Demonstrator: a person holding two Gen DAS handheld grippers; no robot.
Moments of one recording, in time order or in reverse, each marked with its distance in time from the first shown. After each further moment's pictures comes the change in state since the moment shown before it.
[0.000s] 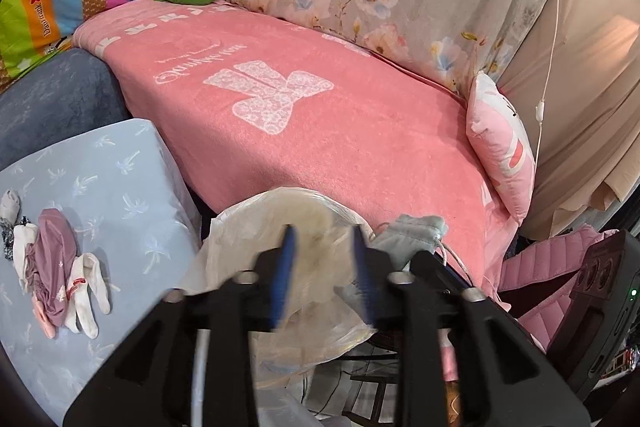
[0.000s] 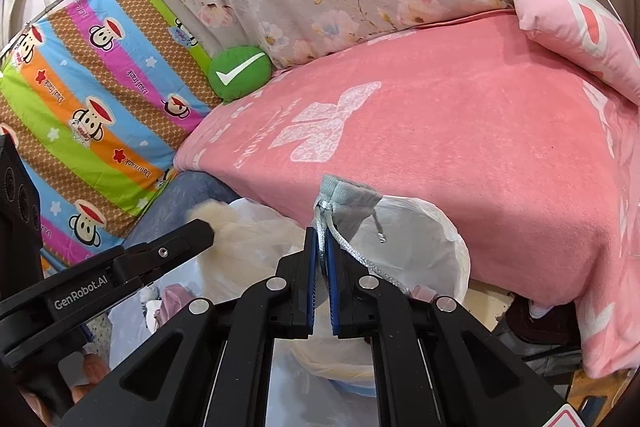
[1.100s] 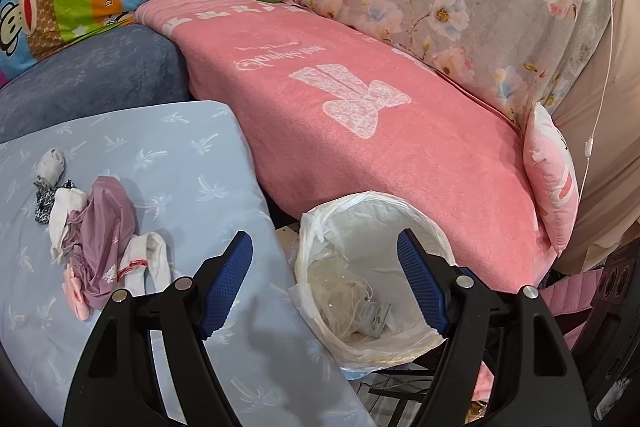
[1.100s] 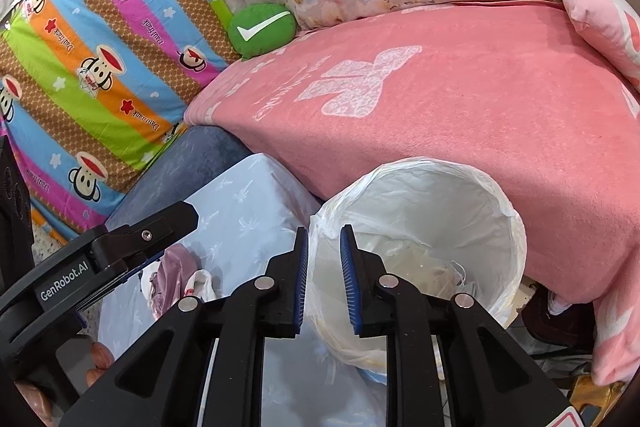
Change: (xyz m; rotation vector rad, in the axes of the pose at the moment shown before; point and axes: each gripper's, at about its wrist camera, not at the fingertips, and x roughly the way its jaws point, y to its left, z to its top) left arm -0.010 0.073 -0.015 -0.125 -0.037 0.137; right arm 0.044 0.055 -0.032 -0.112 0.117 0.025
